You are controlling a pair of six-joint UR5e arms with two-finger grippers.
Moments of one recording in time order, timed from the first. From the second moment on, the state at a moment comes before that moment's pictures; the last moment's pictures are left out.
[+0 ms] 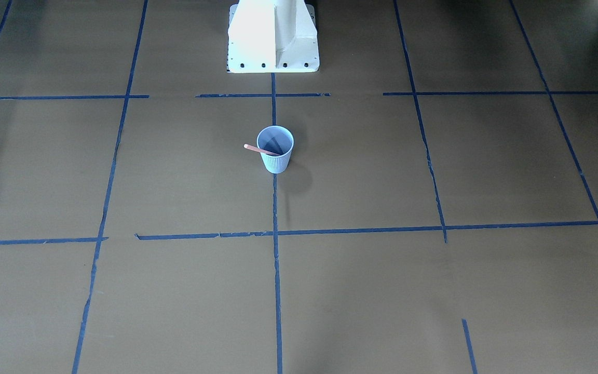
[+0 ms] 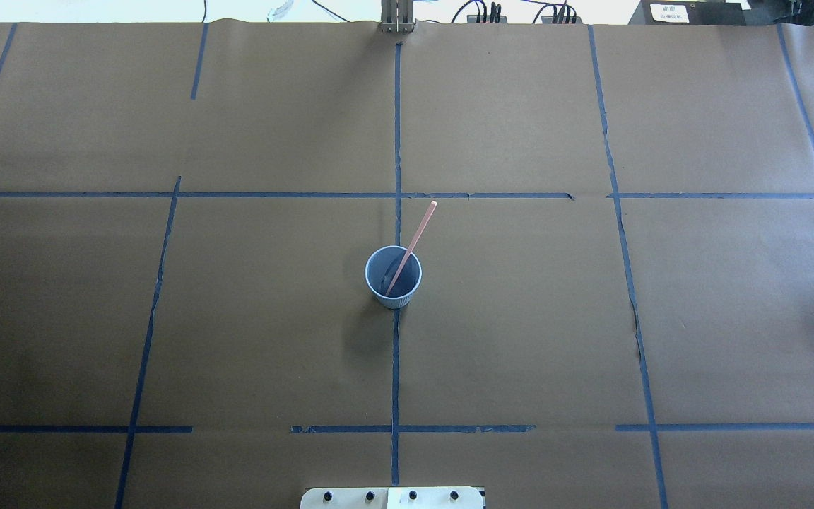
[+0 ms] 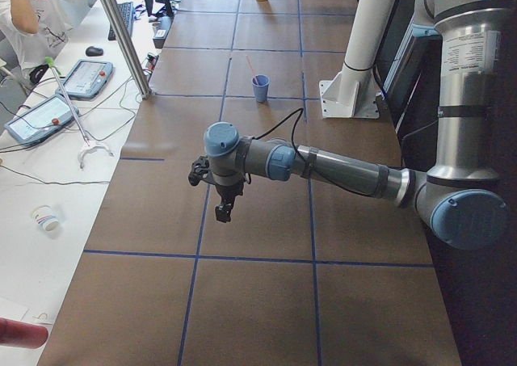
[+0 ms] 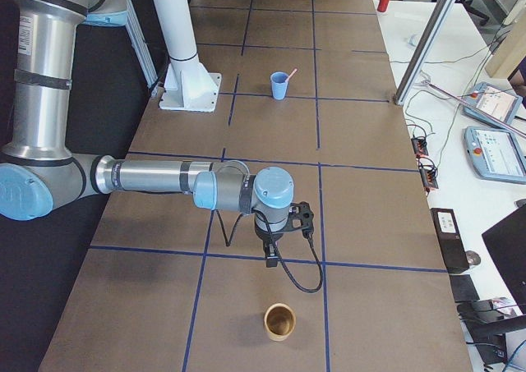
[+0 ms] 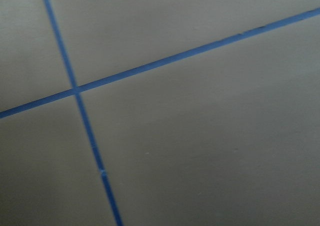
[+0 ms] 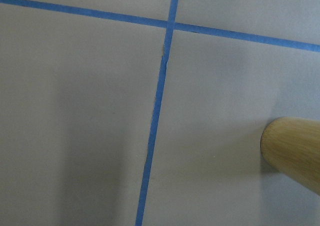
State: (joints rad) left arm -1.46 -1.55 -1.76 -1.53 -2.40 0.16; right arm 1.59 -1.74 1.77 -1.65 2.32 -0.20
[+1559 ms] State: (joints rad) left arm -1.56 -1.62 -1.66 -1.39 -2.38 0.16; right arm 1.58 -1.66 1.77 -1.70 2.33 -0.19
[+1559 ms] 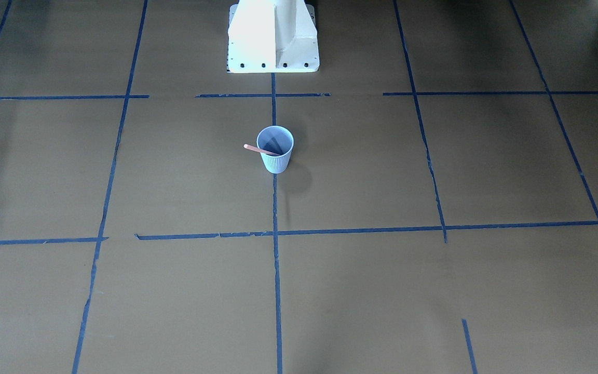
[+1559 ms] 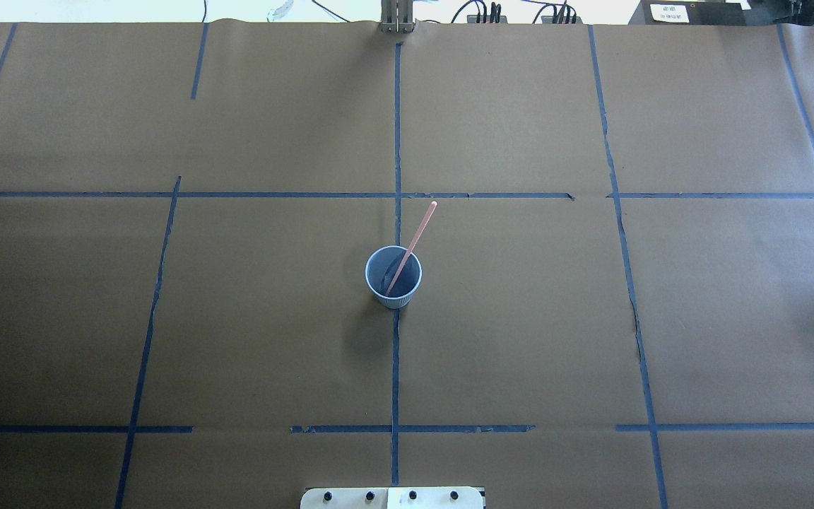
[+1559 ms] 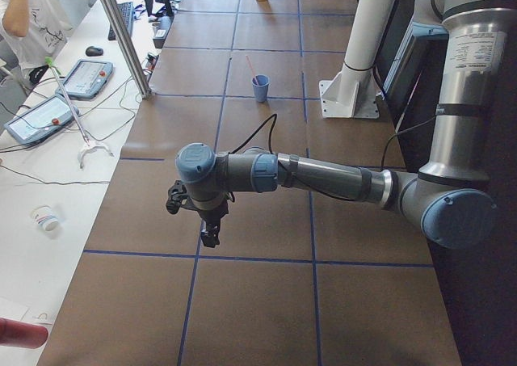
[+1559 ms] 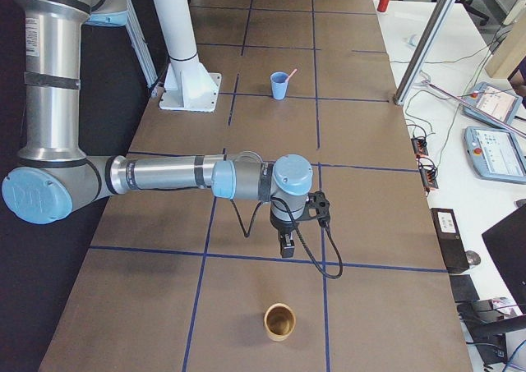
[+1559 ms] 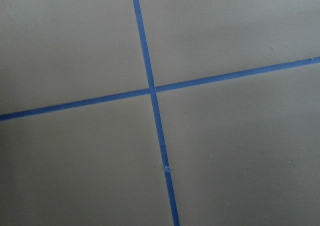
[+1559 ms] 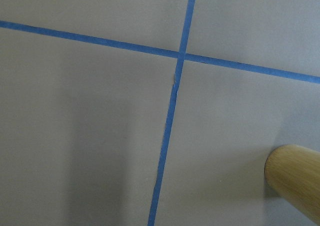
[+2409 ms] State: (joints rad) left arm -1.56 -1.53 -1.76 -1.41 -2.37 0.07; right arm 1.56 -1.63 1.74 -1.71 2.33 -0.17
